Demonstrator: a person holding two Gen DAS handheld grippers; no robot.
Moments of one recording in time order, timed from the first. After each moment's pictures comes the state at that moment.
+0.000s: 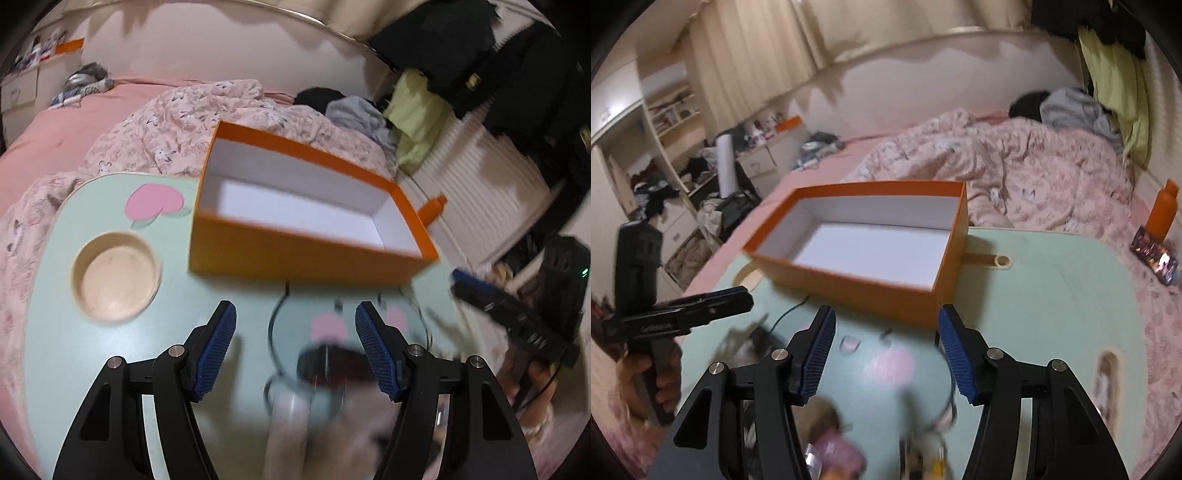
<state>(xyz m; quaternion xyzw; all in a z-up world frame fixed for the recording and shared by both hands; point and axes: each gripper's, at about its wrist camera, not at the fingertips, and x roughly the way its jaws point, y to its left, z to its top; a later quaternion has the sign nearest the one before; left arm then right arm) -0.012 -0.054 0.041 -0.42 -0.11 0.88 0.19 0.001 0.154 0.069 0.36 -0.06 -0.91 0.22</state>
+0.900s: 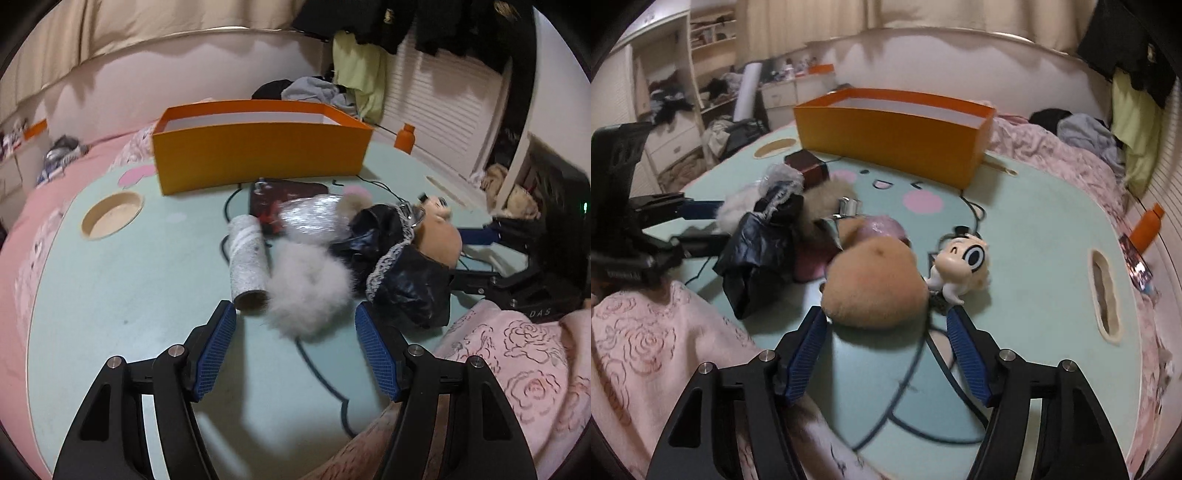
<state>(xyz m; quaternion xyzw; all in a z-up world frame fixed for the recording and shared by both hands) 0.098 -0.010 0.000 -0.37 0.05 0.90 0.21 0.100 0.134 -0.008 0.38 0.09 -0.89 0.22</state>
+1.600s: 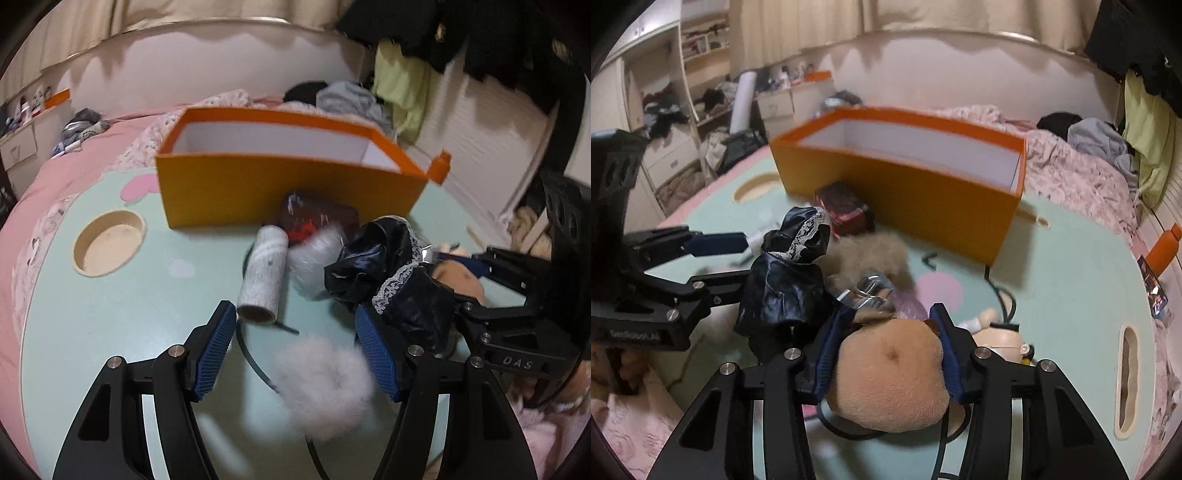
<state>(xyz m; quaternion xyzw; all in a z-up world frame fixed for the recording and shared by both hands) 0.033 -0.017 0.016 -0.39 -0.02 0.91 0.17 0.028 0.103 0.015 0.36 0.06 -0.90 0.23</state>
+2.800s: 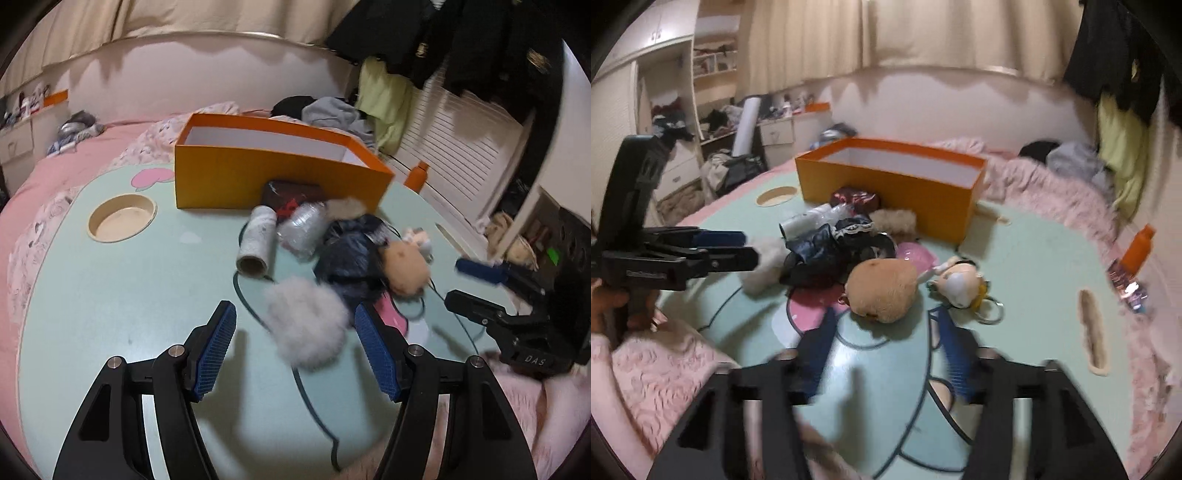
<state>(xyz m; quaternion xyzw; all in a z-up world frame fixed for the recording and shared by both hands) 0.085 -0.039 0.018 -0.36 -0.03 0.91 0.20 0.114 0.129 0.015 0.30 0.07 -0.93 0.20</state>
